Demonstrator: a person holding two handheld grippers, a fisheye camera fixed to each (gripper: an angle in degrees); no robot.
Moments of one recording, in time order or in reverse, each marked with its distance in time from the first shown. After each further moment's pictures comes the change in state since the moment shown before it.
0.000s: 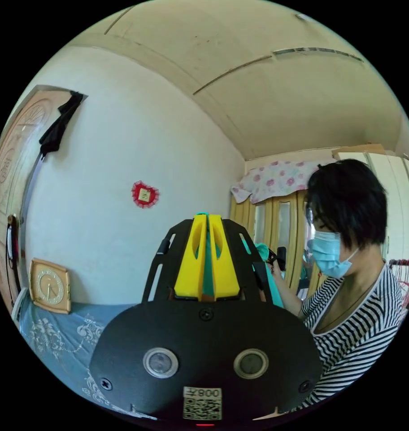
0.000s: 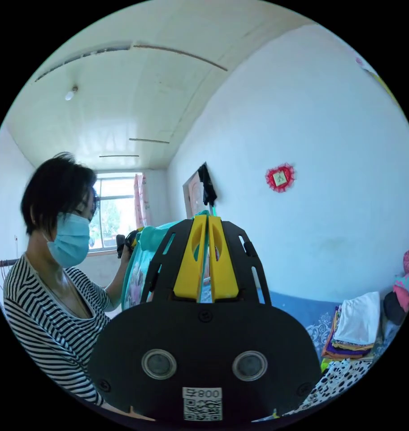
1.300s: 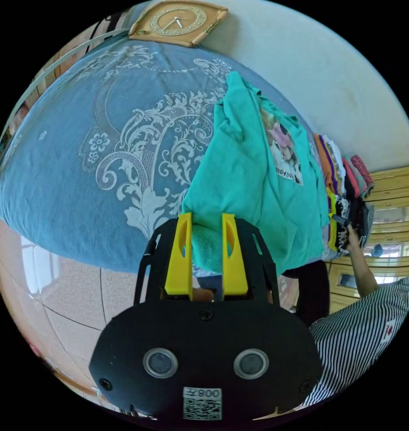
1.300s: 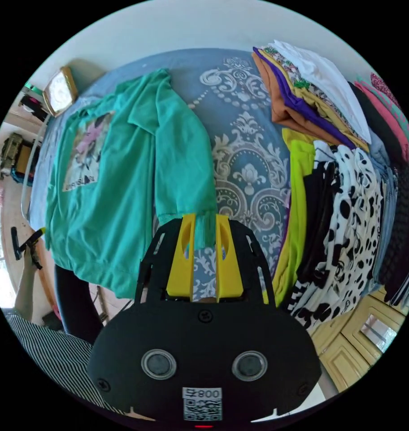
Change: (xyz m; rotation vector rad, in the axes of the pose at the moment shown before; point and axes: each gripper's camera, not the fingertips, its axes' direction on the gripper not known) left arm -0.240 0.555 0.320 -1.185 -0.634 -0.793; right arm 0.143 0.663 0.444 -1.367 0.797 0.596
